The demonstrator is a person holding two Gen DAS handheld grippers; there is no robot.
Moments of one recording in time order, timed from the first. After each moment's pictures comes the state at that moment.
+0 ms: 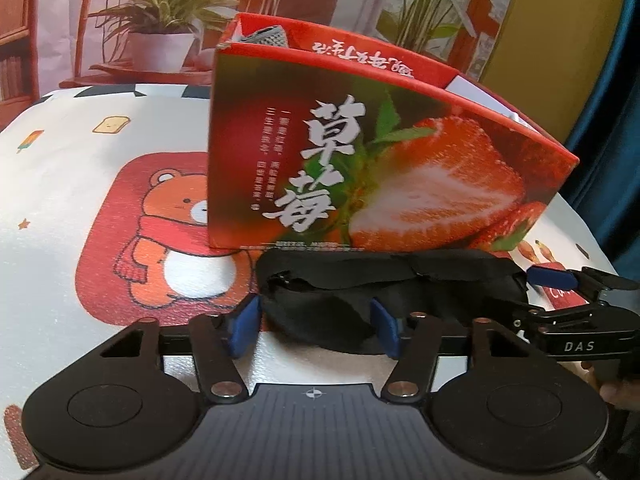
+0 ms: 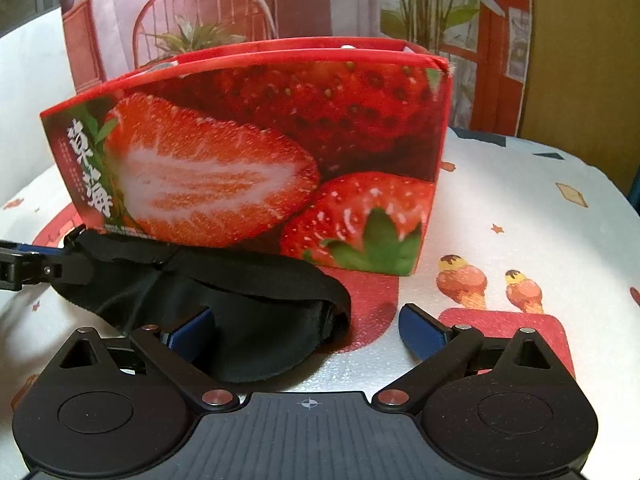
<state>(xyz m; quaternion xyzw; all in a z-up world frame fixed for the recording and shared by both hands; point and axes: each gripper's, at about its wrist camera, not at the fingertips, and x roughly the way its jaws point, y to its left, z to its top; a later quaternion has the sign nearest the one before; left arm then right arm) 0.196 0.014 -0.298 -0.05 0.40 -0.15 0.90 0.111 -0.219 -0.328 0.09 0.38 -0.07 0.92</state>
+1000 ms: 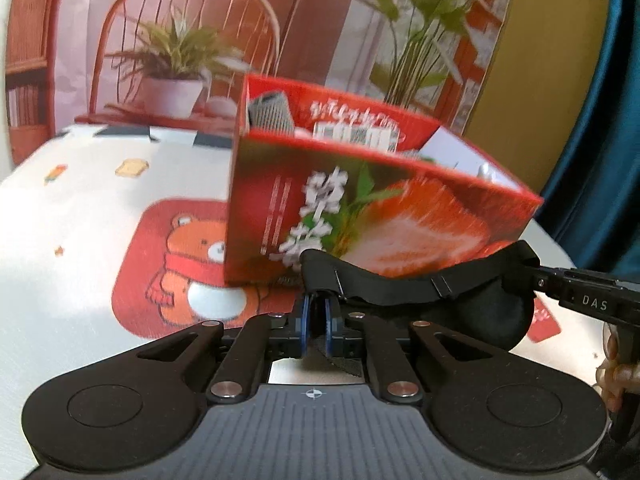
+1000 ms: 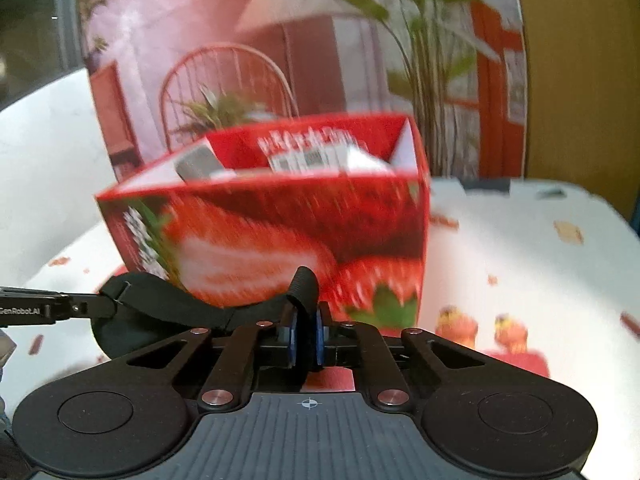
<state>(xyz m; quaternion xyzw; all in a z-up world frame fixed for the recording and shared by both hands) 0.164 0.028 -0.259 -0.06 0.33 -0.15 0.93 0.080 -0.231 -0.272 0.12 0.29 -0.04 0.95</state>
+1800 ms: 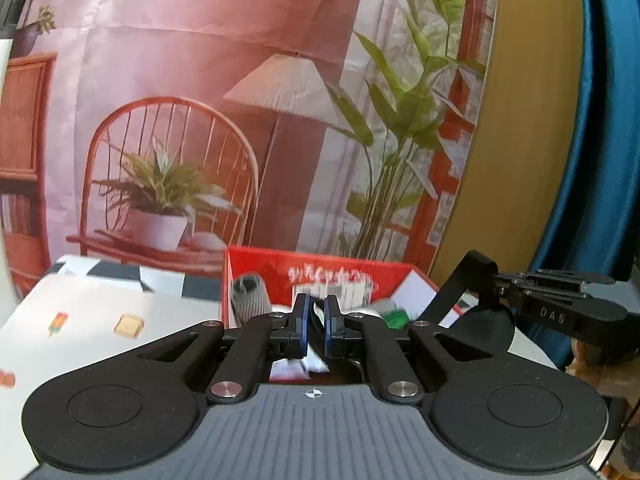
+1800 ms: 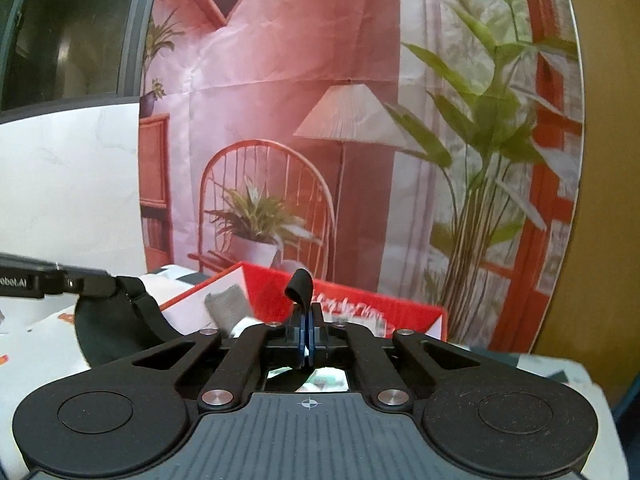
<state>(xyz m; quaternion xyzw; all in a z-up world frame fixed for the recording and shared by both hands) 0.198 0.020 -0.150 -0.06 0.20 -0.16 0.96 0.147 -0.233 -0.155 0.01 0.19 0.00 0.98</state>
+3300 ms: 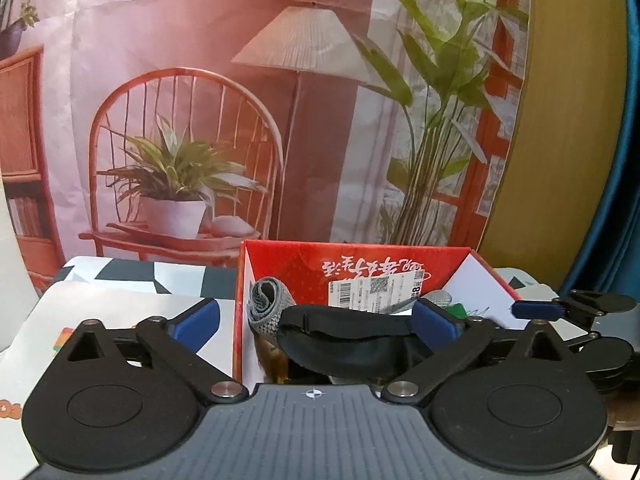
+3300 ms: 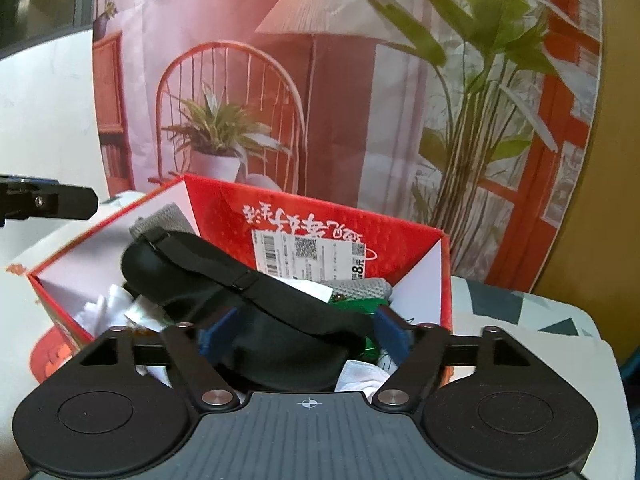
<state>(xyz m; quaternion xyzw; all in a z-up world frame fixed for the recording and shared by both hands) 0.272 0.003 -0.162 -0.02 0.25 -0.11 0.96 0.219 -0.257 -0.217 0.03 0.31 -0.03 0.95</state>
